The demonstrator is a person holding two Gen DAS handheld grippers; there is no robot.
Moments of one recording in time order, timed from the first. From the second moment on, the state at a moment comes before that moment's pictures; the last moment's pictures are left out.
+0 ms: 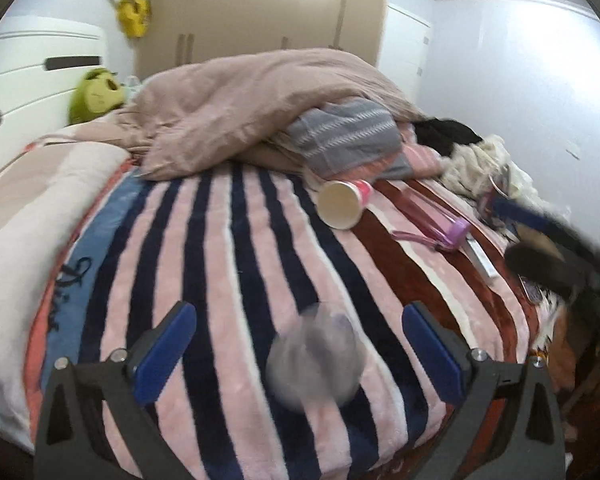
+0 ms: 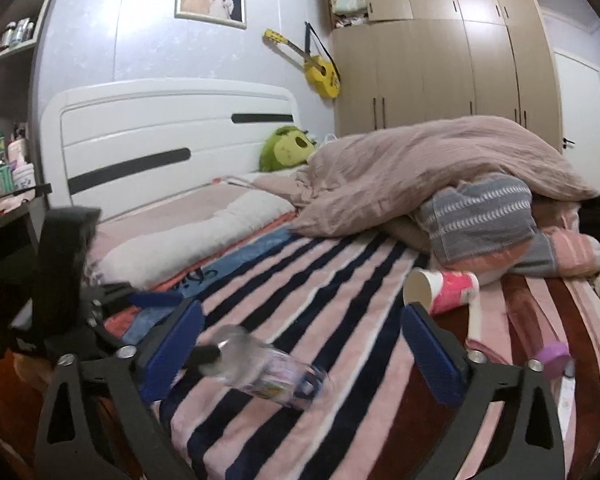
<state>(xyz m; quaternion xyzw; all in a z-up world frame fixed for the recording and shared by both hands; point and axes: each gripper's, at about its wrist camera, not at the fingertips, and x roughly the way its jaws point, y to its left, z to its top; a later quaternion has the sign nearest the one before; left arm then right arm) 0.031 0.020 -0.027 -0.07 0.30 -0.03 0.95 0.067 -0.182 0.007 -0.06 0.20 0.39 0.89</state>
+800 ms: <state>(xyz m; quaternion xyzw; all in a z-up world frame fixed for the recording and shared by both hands) -0.014 0.109 -0.135 -0.17 0.33 0.01 0.93 0.090 -0.120 -0.144 -0.07 0.36 0.47 0.80</state>
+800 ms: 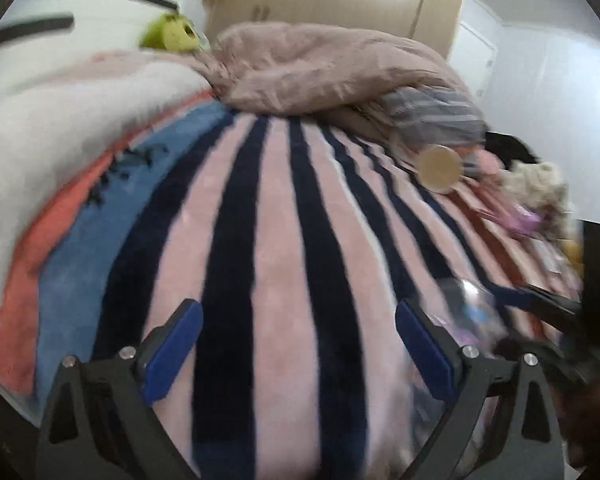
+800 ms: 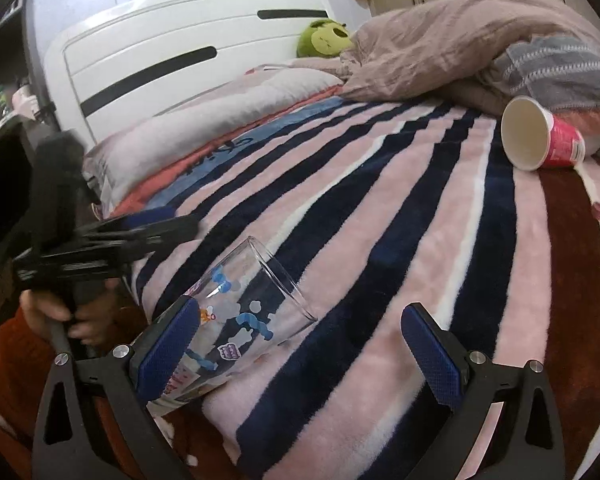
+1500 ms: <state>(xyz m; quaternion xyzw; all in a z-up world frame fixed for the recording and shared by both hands) -0.063 0.032 -0.179 -0.18 0.36 -0.06 0.91 0.097 -0.109 -0.139 -0.07 0.39 0.46 0.79</state>
